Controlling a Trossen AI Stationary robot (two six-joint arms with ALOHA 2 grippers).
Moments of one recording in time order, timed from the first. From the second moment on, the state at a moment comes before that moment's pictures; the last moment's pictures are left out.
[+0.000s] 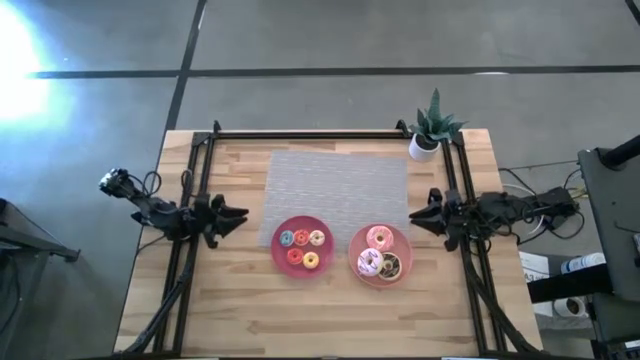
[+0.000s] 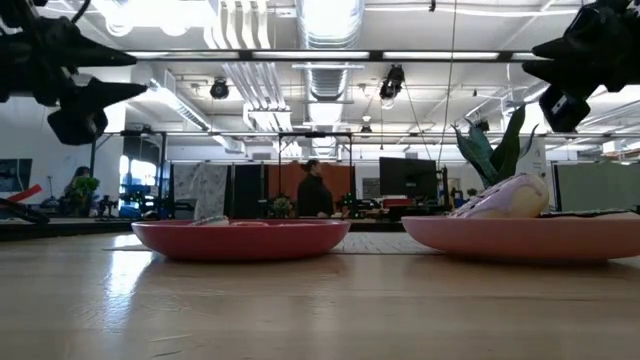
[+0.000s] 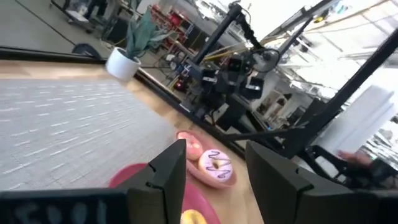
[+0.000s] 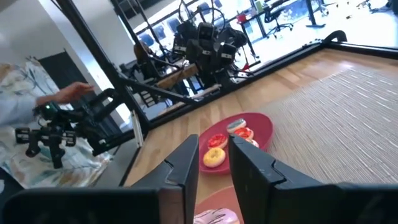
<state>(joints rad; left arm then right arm) -0.56 0.03 0.01 0.06 -0.73 -0.61 0.23 0.02 0.12 -0.11 0.19 0.52</state>
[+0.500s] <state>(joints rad) -0.34 0.00 0.01 0.08 -0.72 -0.61 0.18 0.00 0.01 0.04 0.17 0.52</state>
